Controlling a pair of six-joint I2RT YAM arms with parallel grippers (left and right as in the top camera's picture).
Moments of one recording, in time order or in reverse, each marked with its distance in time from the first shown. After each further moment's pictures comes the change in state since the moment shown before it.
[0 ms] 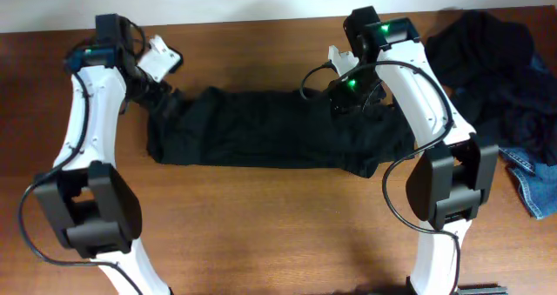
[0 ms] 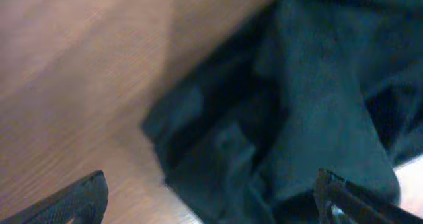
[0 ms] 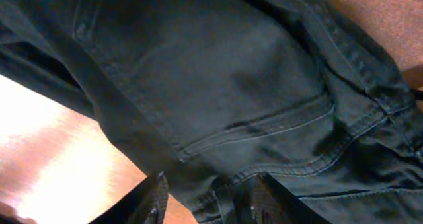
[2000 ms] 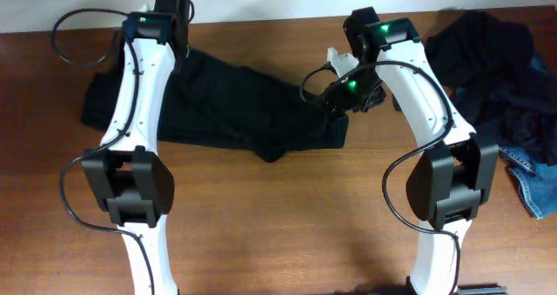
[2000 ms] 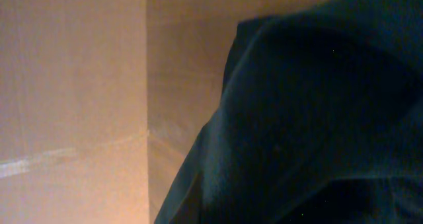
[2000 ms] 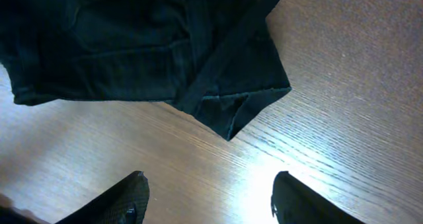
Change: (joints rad) left arm -0.201 0.216 0.433 -0.265 -1.022 -0.696; right arm 0.000 0.000 0.000 -0.013 -0.007 -0.032
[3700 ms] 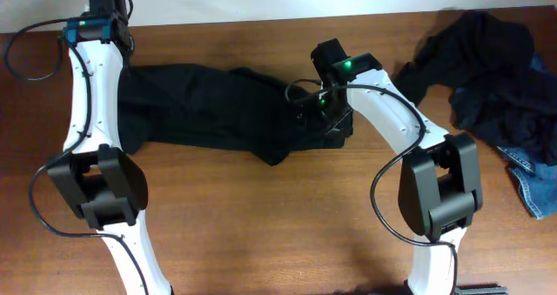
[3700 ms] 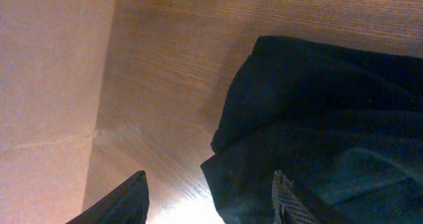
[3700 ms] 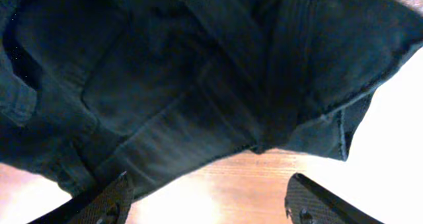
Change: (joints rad) left arm 0.204 0.002 0.000 0.145 0.241 -0.014; right arm 0.124 -0.051 -0.302 0.336 -0.016 0.704
